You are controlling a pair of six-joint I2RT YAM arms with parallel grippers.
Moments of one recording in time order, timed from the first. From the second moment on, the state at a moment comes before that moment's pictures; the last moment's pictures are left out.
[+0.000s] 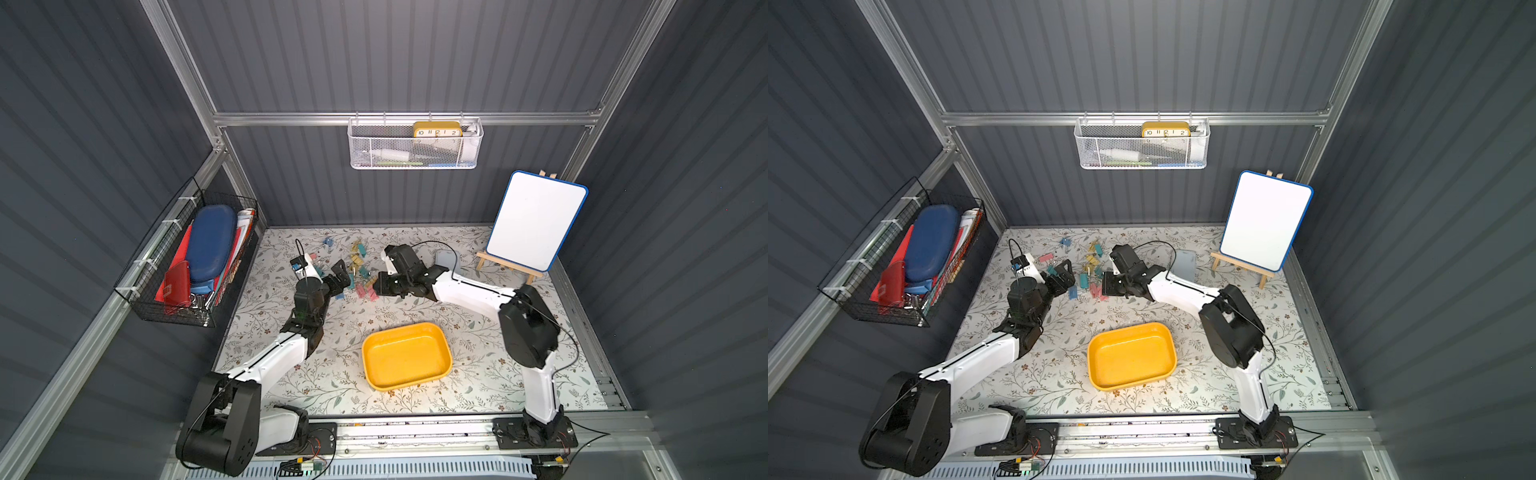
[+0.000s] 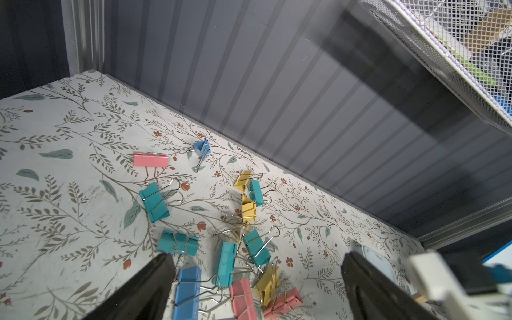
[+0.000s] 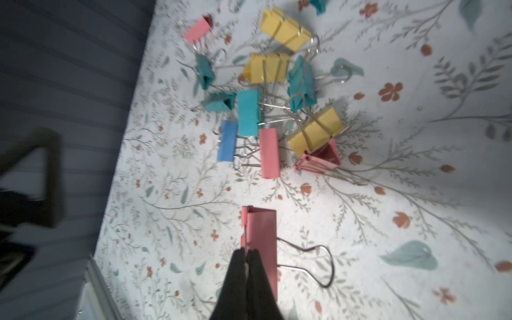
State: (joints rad) left arm -0.28 1.27 0.56 0.52 -0.15 -0.52; right arm 0.75 1.96 1.51 -0.26 -0.21 0.67
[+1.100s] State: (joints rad) left arm -0.28 1.31 0.56 0.52 -0.11 -0.49; right arm 1.17 1.76 0.91 0.05 0.11 1.11
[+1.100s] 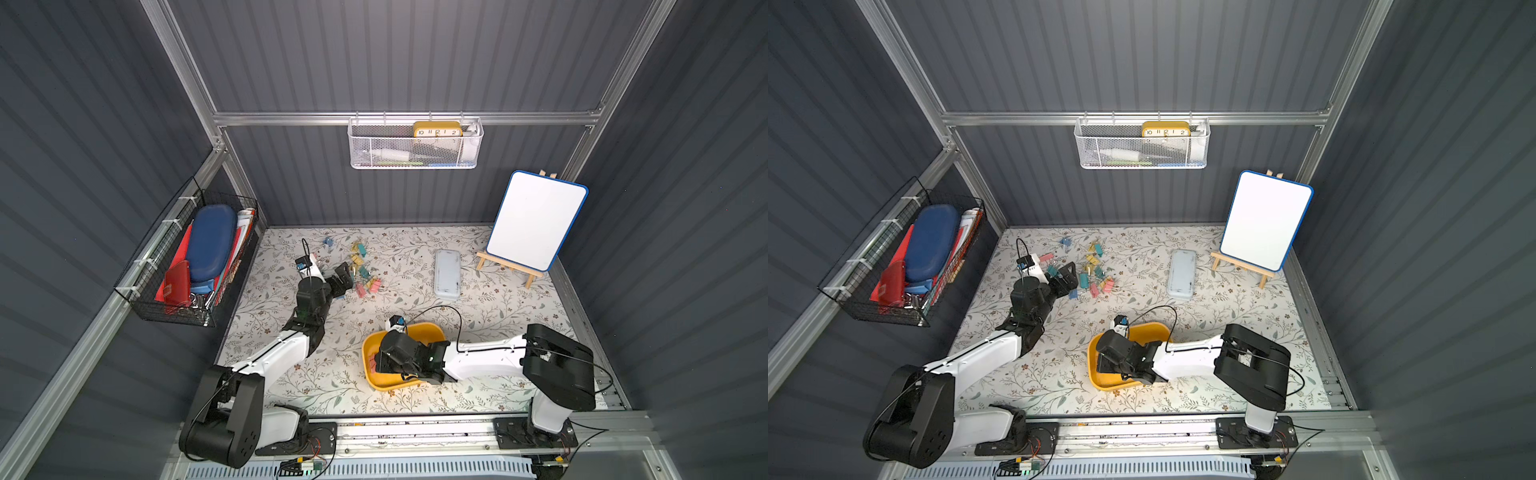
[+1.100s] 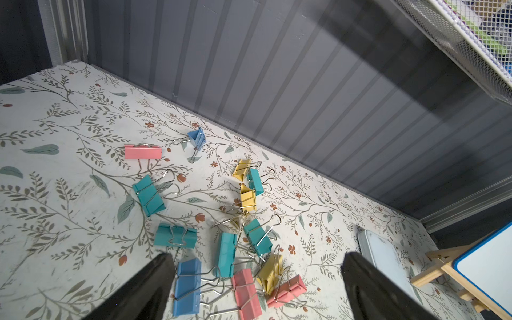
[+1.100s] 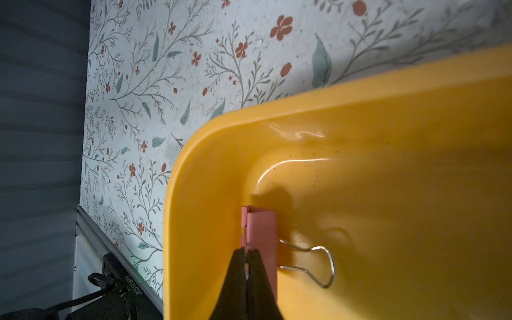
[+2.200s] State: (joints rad) left arm -0.28 1.20 0.55 0.45 -0.36 -0.58; right arm 0.86 2.29 1.88 -0.40 0.03 0.45
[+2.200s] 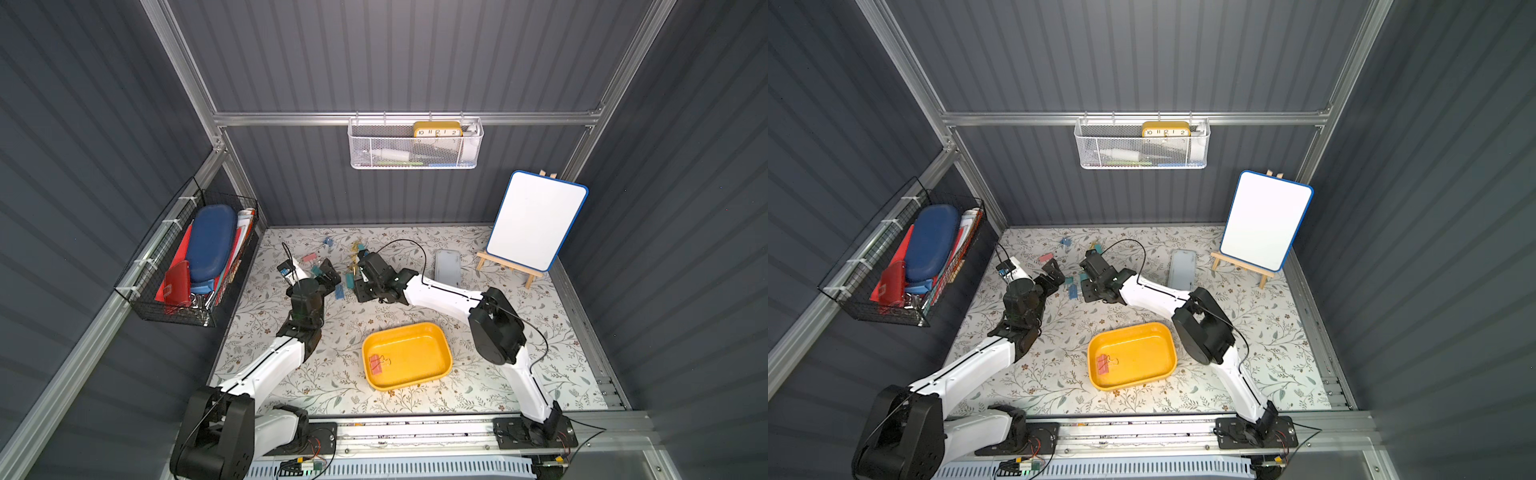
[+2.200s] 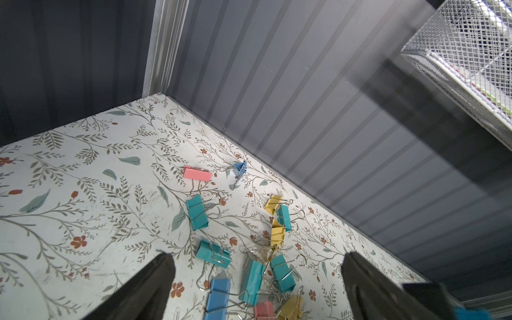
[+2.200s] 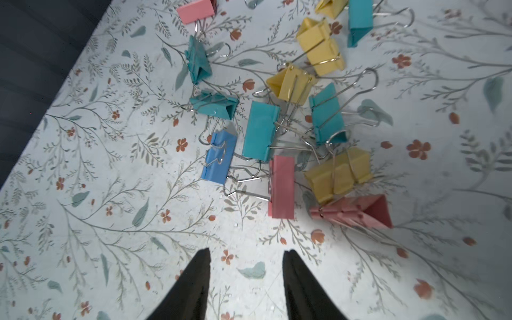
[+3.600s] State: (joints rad) left arm -0.28 1.20 0.55 0.45 -0.31 -0.59; right arm 0.83 1.38 1.05 -0.14 -0.07 0.66
